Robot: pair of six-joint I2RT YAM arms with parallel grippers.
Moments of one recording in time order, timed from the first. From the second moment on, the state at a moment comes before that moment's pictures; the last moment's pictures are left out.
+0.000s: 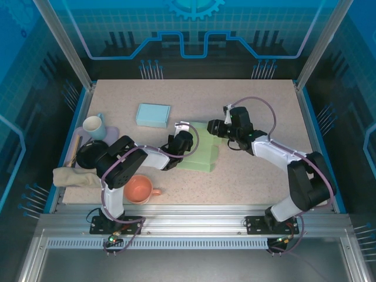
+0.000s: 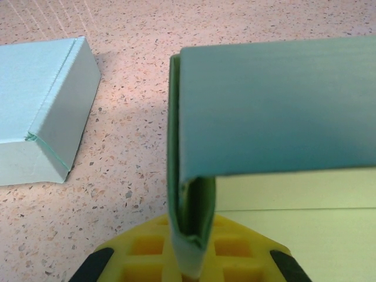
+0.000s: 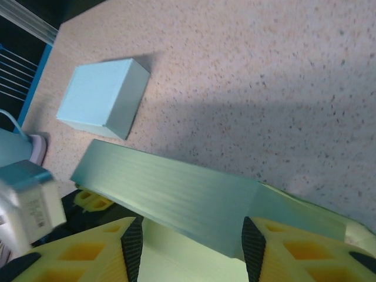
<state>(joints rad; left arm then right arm) -0.68 1.93 0.86 0.48 -0.58 -0.27 0.41 1.54 0.90 0.01 -0.20 0.57</state>
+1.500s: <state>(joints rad) -0.68 1.94 0.86 0.48 -0.60 -0.27 0.49 1.50 0.72 0.16 -0.05 0.55</state>
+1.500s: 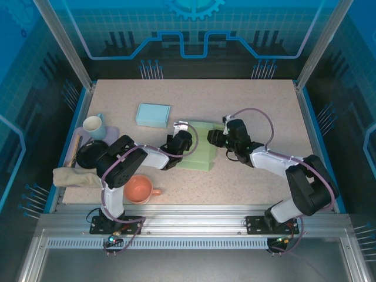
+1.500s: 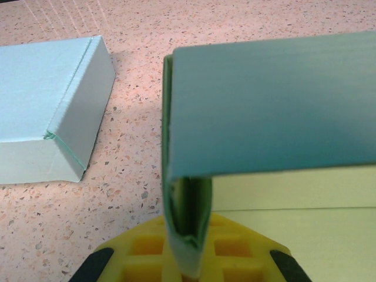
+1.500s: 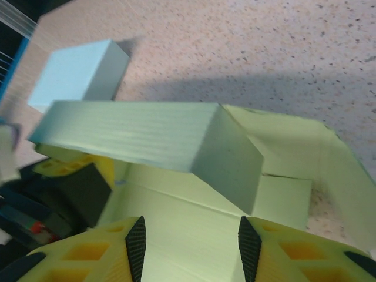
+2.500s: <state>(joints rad) -0.68 1.94 0.87 0.47 -0.60 -0.27 0.47 1.71 0.70 0.29 0.09 0.50</state>
